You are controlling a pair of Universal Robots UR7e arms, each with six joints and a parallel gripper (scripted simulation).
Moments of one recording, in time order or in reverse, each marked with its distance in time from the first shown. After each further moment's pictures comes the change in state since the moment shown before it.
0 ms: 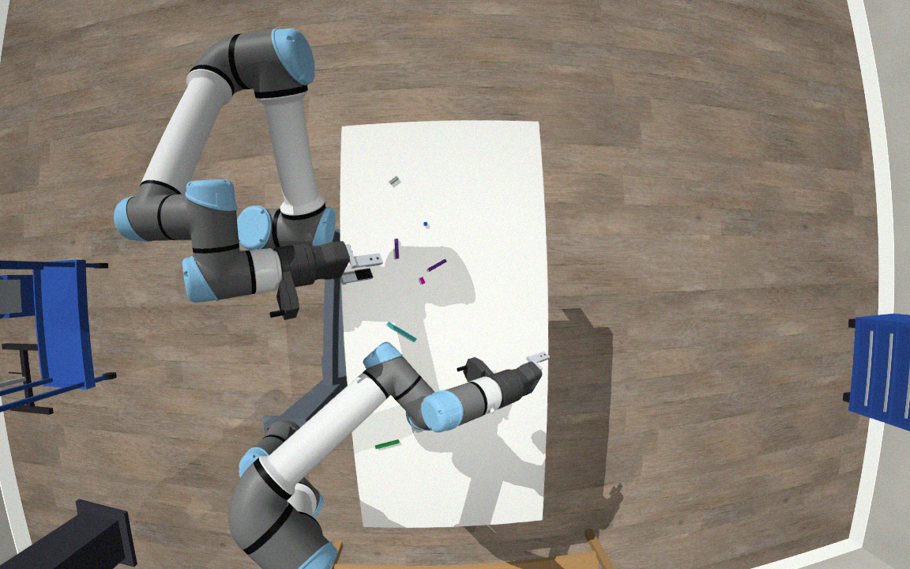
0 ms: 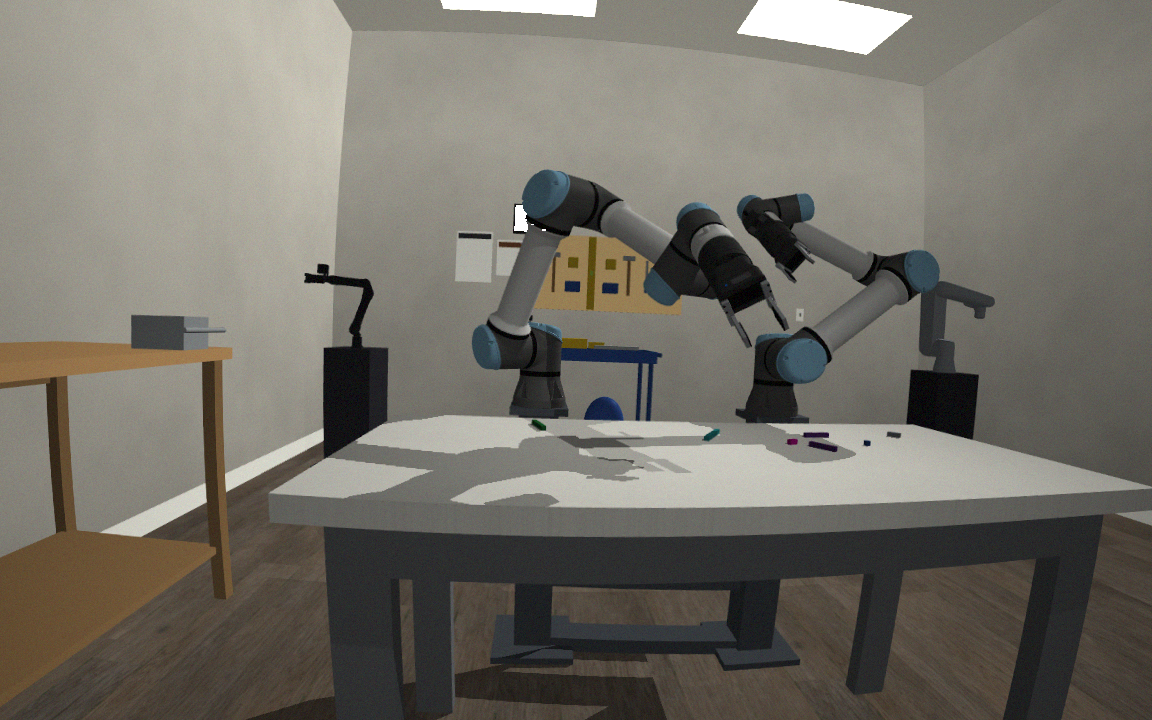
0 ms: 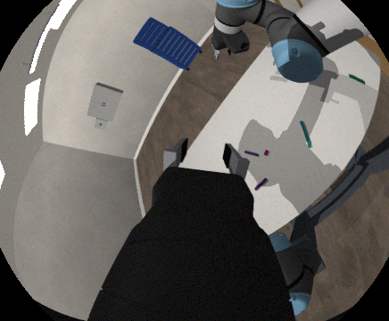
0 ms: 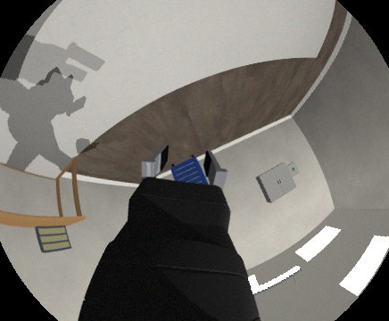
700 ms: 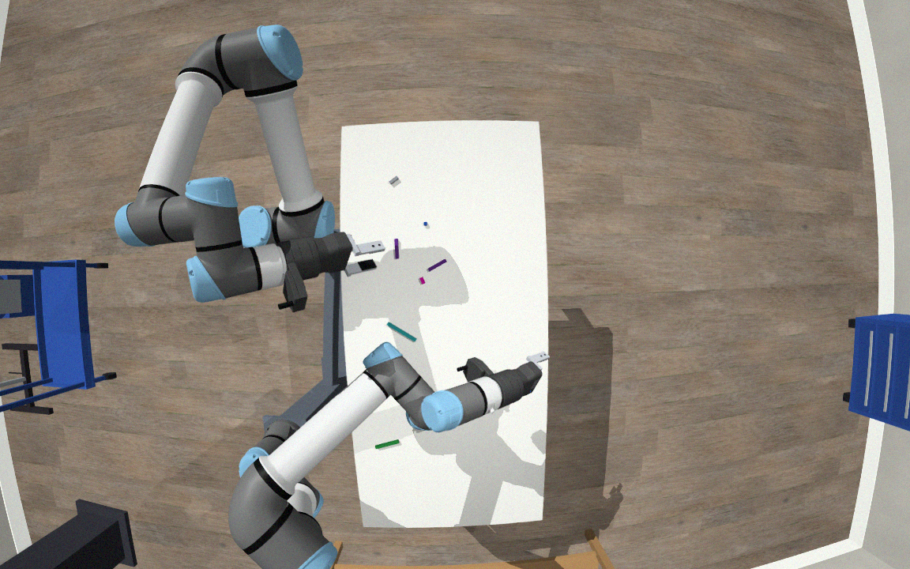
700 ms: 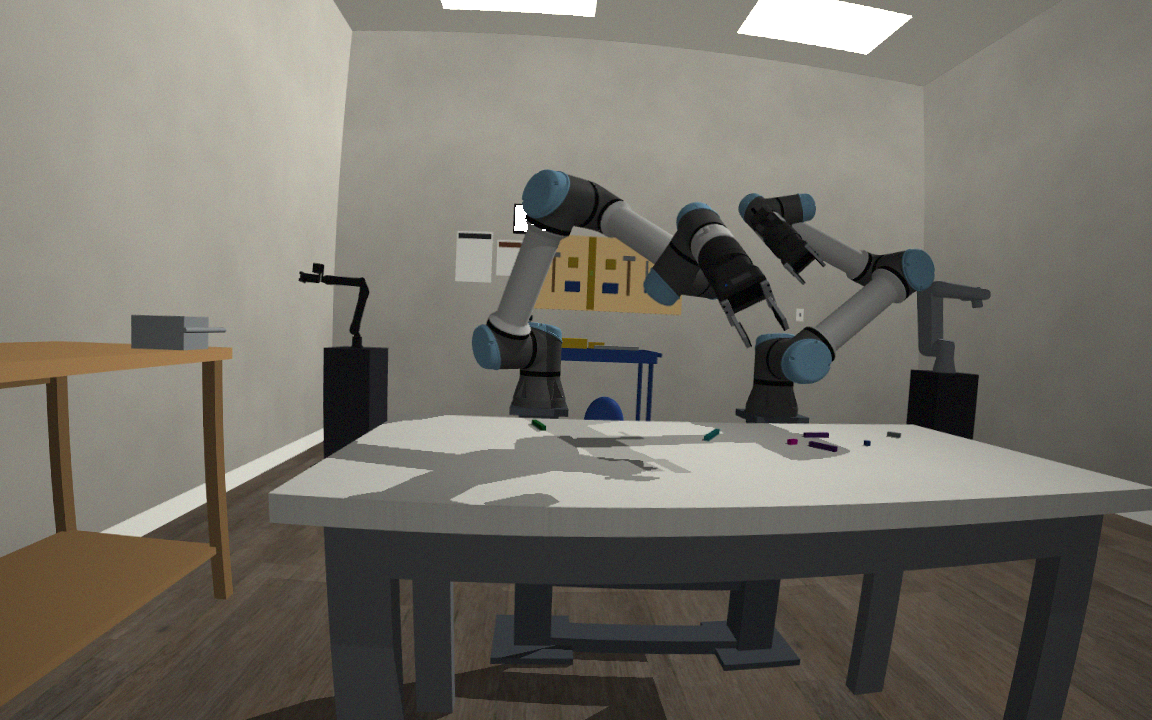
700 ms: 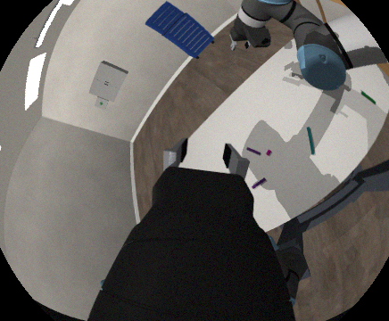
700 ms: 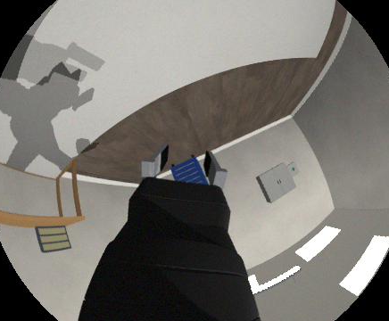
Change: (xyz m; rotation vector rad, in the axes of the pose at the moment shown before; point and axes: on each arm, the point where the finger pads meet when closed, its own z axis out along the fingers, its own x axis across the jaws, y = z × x) left arm -0.010 0.018 0.009 -0.071 -0.006 -0.135; right arm 0.000 0.000 0.000 0.000 0.000 0.000
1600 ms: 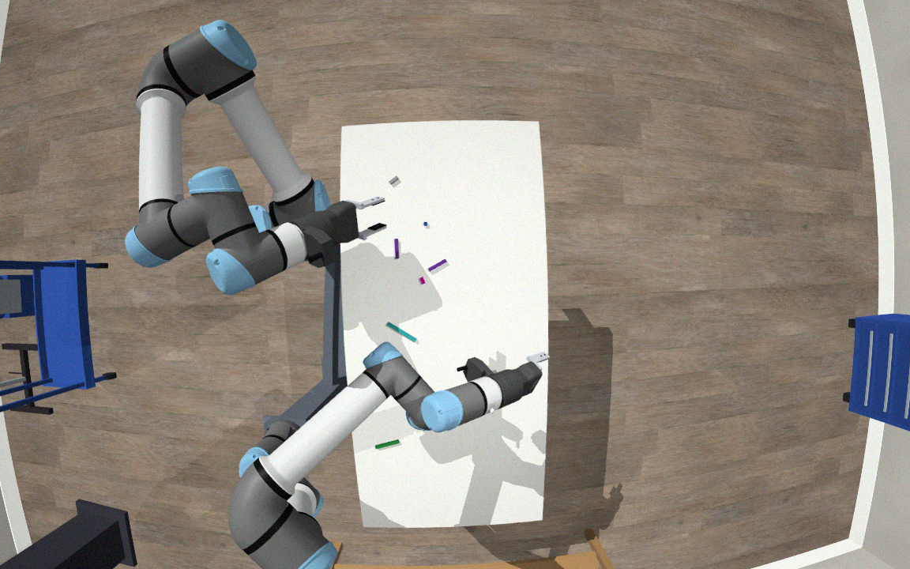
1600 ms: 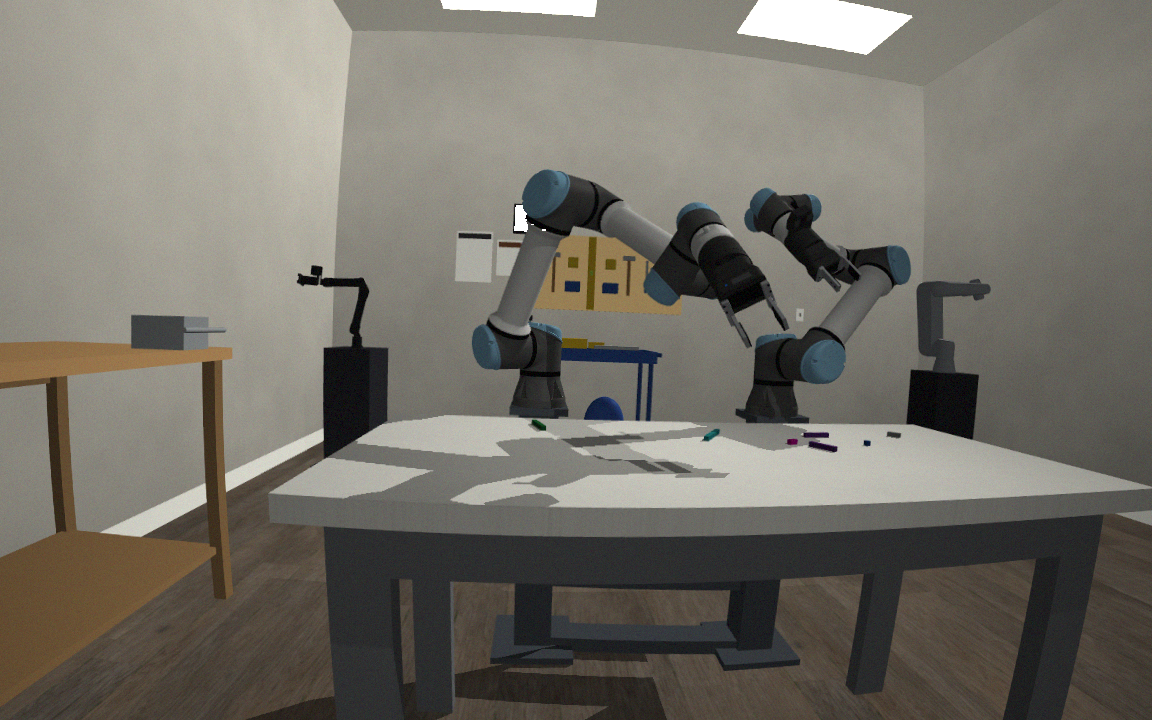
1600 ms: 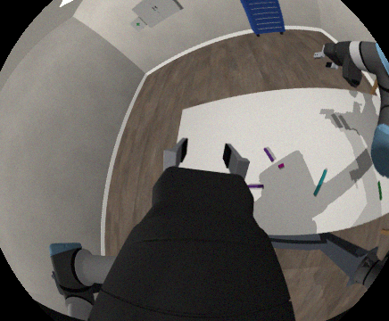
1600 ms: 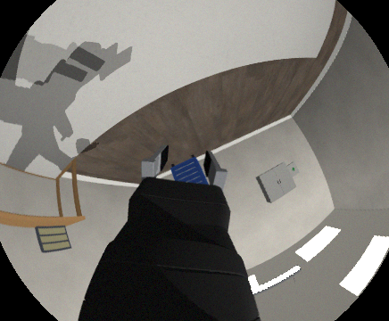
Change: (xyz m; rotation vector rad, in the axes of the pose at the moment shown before) left arm -0.043 0.069 0.032 -0.262 -0.072 -0.547; right arm 0.000 0.000 0.000 0.000 0.000 0.000
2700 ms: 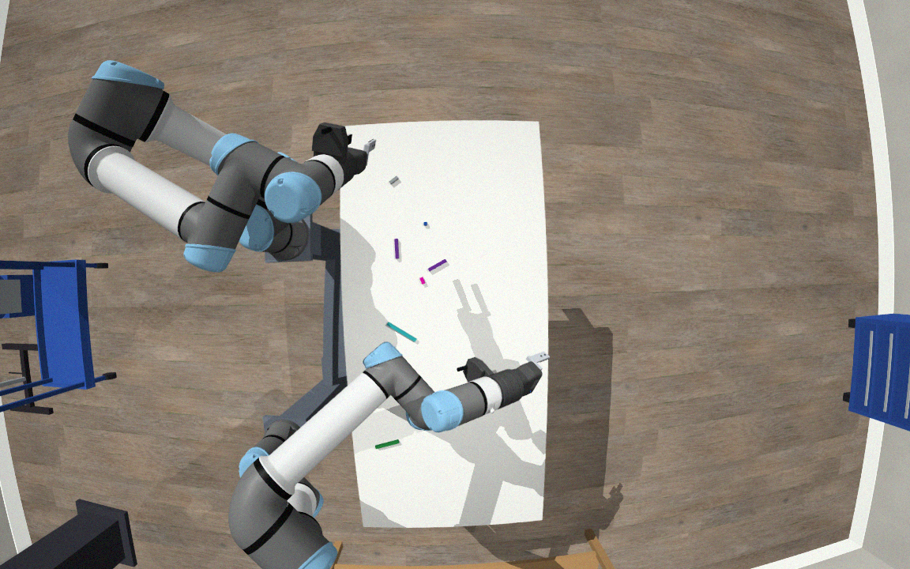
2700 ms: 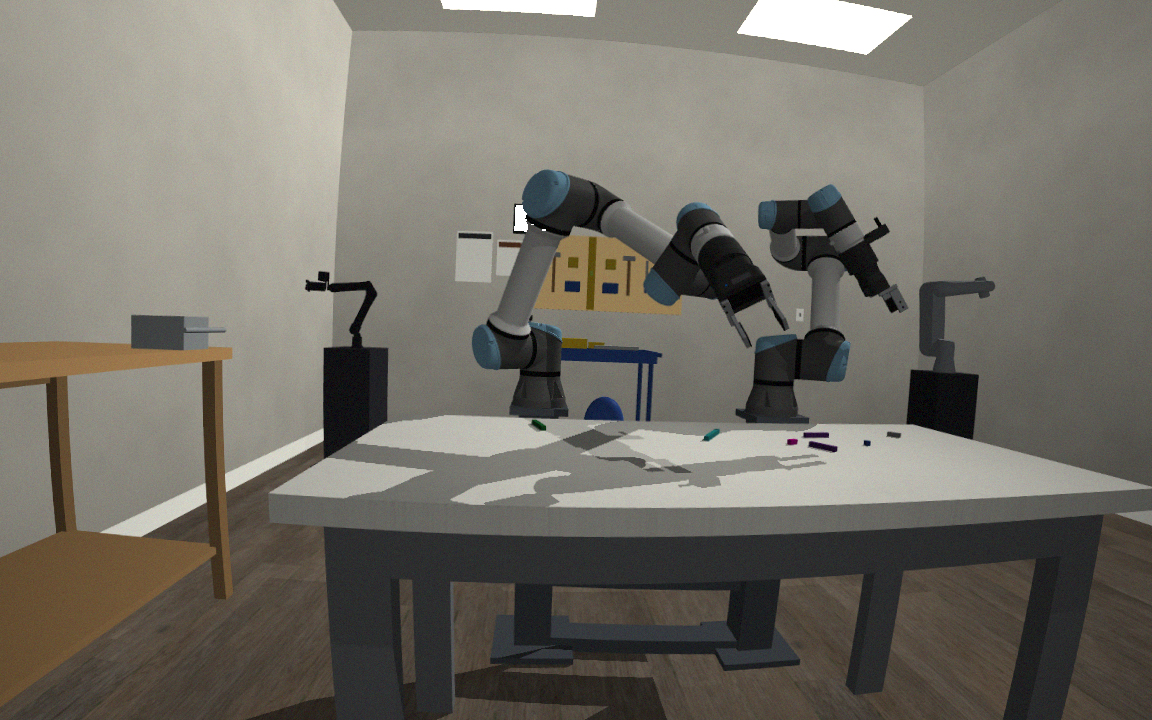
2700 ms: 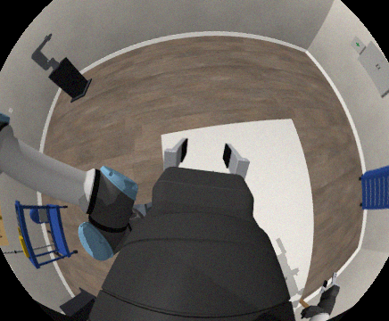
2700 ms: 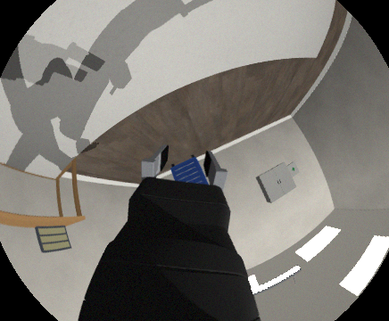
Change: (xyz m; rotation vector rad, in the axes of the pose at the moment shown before) left arm -0.129 0.116 0.072 -0.405 -0.365 -1.290; right arm 0.000 0.000 0.000 0.000 0.000 0.000
